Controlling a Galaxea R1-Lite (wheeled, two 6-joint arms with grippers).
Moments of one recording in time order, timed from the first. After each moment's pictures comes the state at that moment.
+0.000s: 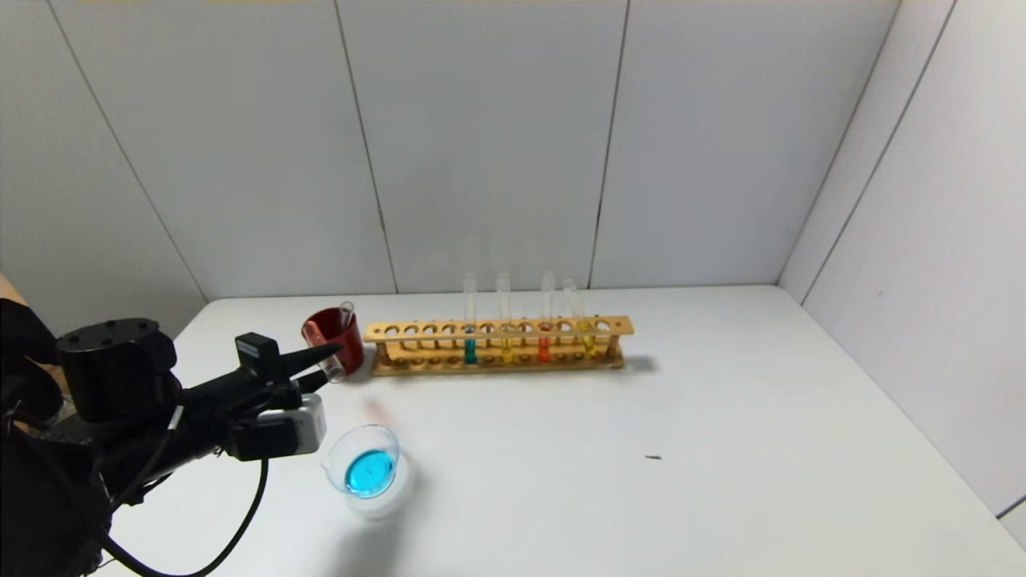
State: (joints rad) left arm -0.08 1.80 -0.32 -1.27 -0.52 1.47; right arm 0.00 0.00 0.00 0.00 0.00 0.00
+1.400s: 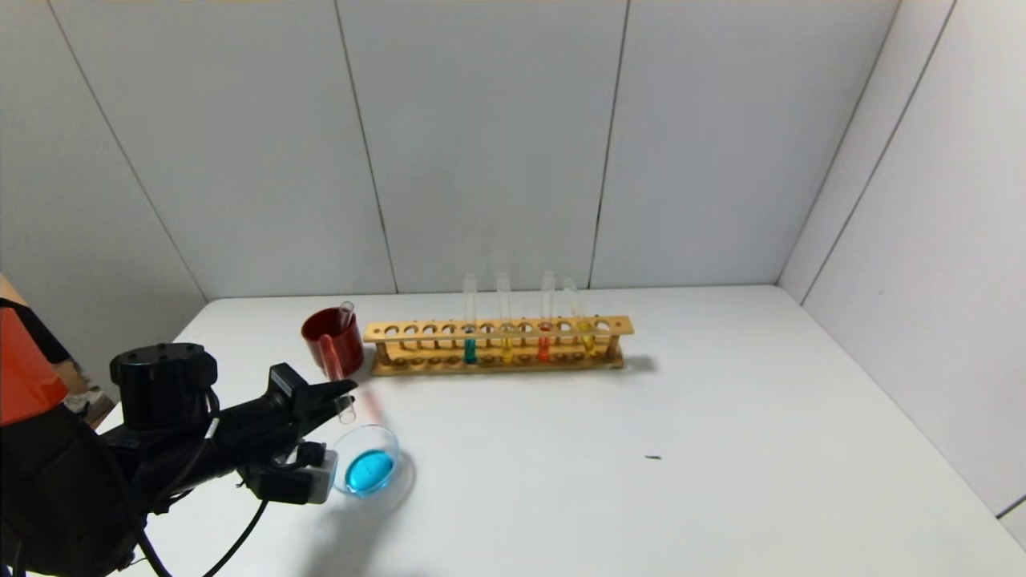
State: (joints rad) left arm -0.06 1.95 -0.32 -1.26 -0.56 1.84; right arm 0.00 0.00 0.00 0.00 0.00 0.00
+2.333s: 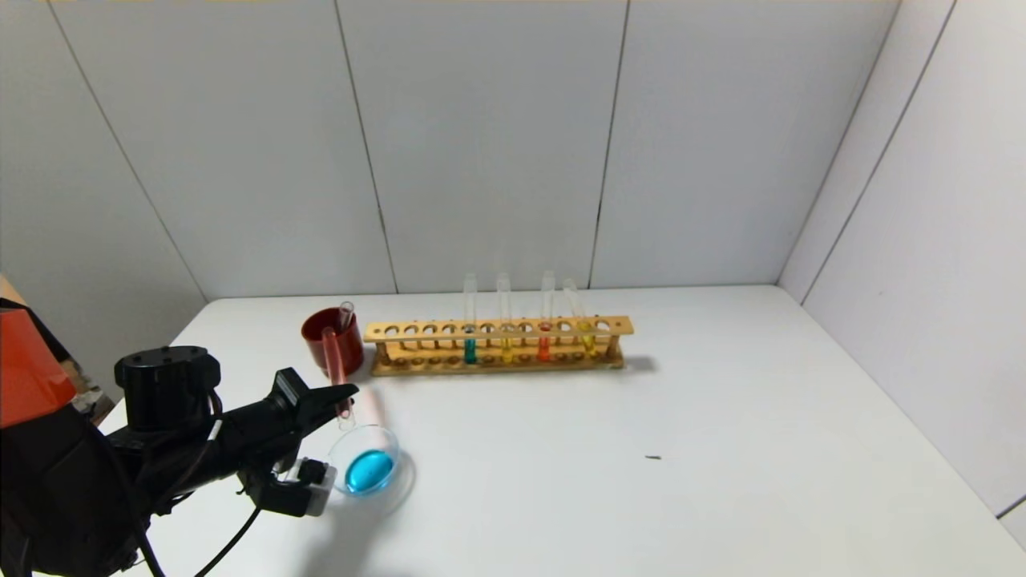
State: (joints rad) left arm -0.06 1.97 -0.32 -1.27 -0.56 2.00; right arm 0.00 0.00 0.00 0.00 0.00 0.00
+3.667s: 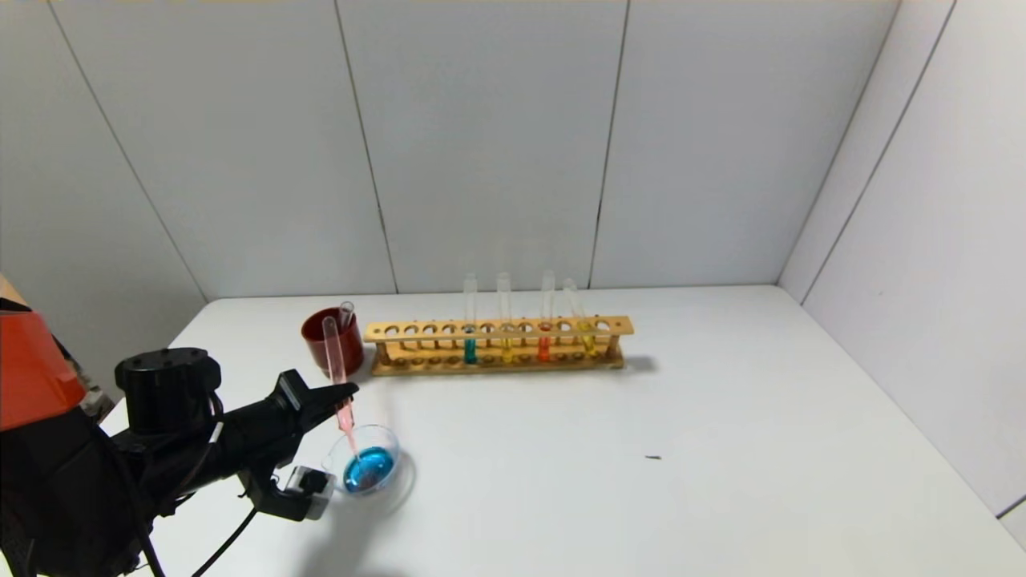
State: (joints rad) left arm -0.06 1.99 -0.31 -1.32 -0.55 2.12; right arm 0.00 0.00 0.00 0.00 0.00 0.00
